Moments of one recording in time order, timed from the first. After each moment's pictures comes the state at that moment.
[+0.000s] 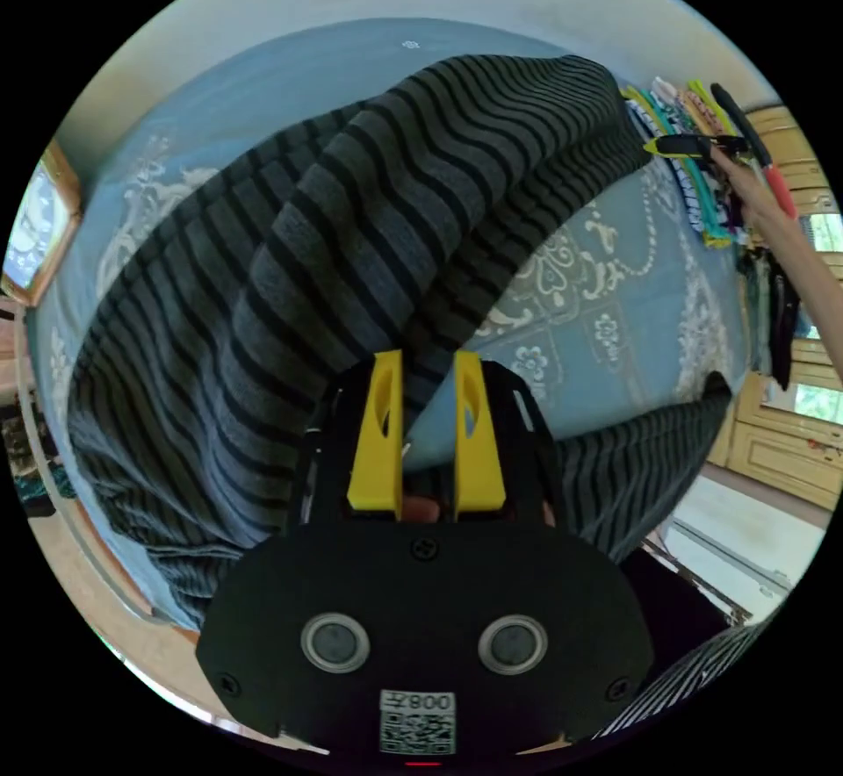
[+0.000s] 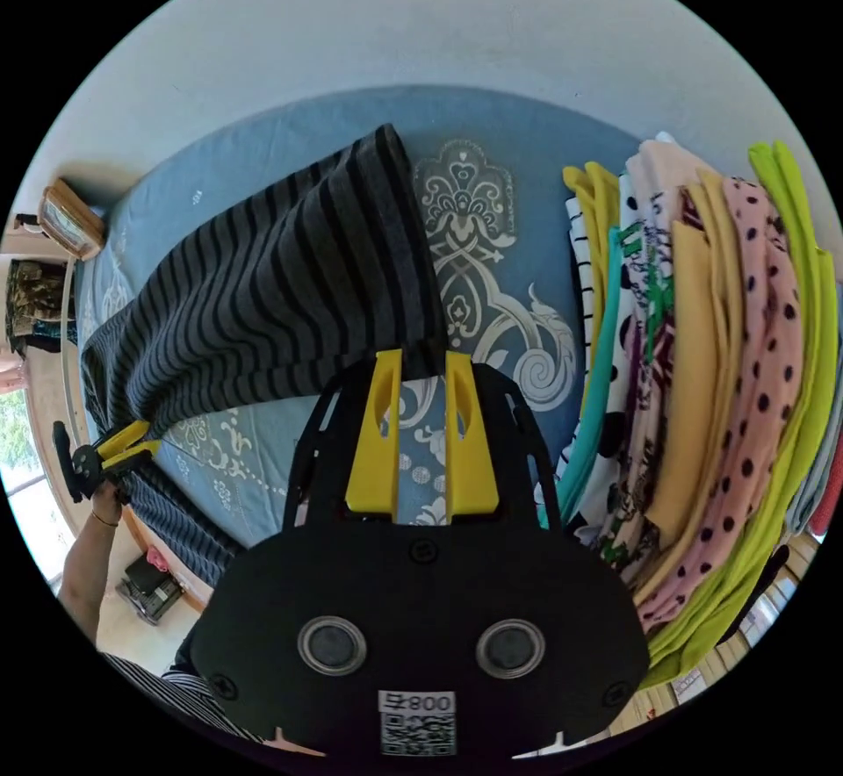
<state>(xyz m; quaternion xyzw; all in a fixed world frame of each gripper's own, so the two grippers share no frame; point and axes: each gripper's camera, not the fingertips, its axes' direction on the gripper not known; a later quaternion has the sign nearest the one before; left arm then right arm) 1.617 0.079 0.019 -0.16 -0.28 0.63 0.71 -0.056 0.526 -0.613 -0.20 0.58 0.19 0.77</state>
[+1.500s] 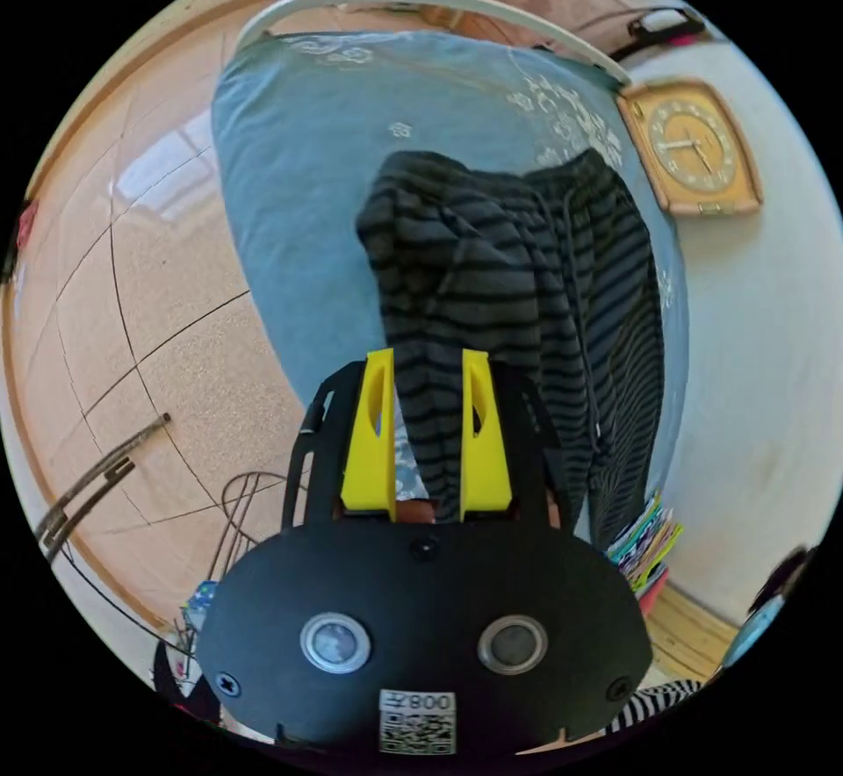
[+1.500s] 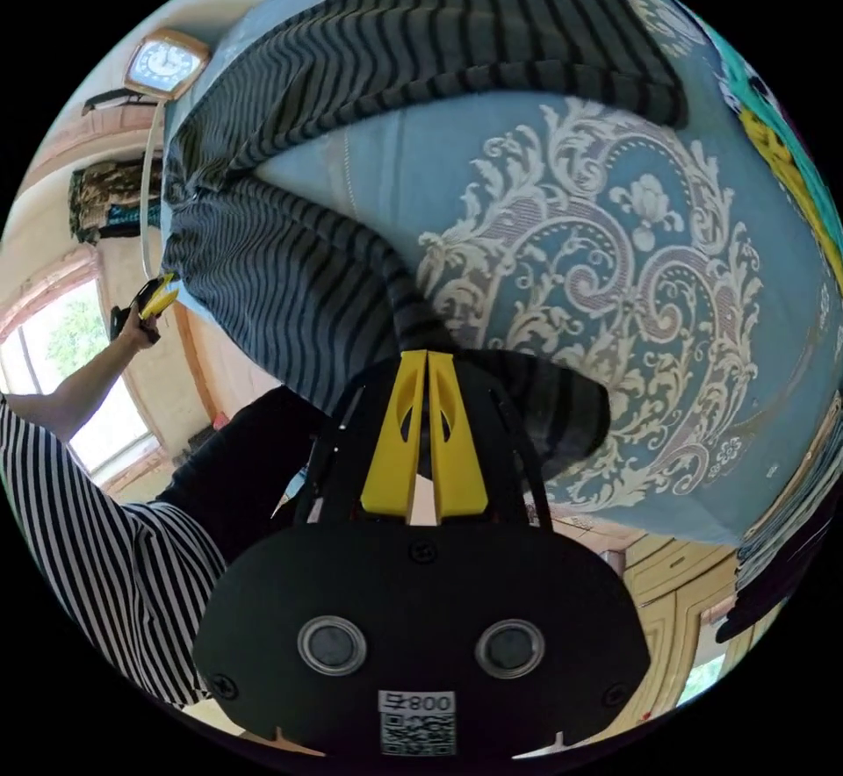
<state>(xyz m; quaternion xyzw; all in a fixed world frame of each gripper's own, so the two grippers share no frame) 1.283 -0.047 -0.275 0.05 -0.14 0.02 0.99 -0.141 0.804 -0.446 -0.34 0.39 0.22 0.83</state>
